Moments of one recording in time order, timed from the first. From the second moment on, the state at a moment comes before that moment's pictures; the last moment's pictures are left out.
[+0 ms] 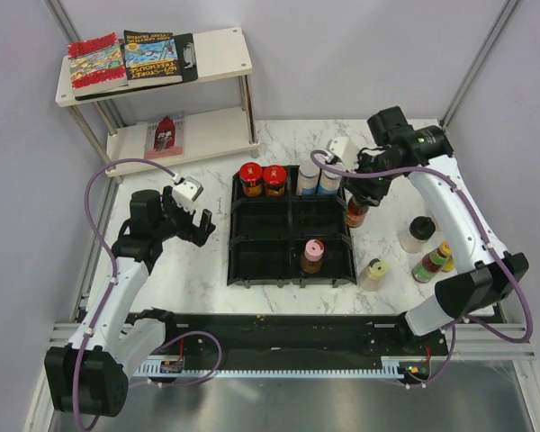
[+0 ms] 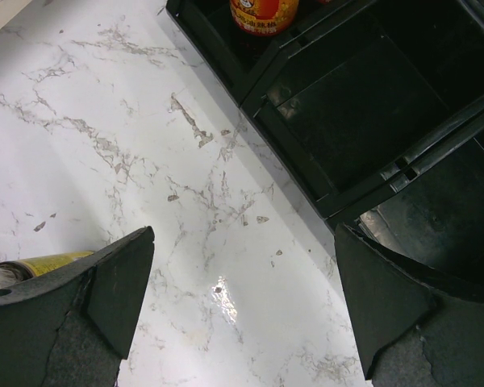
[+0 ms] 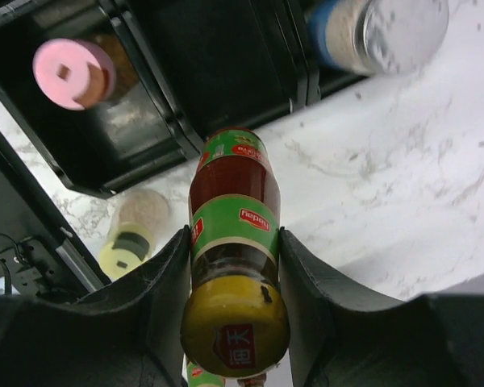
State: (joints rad) left arm -0.08 0.92 0.66 -0.32 0.42 0.32; right arm 0.30 1.52 1.74 -1.37 -0.27 -0.80
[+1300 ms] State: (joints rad) left arm -0.08 0.96 0.66 -0.31 0.37 0.32; right arm 0.75 2.00 2.05 -1.14 -0.23 -0.64
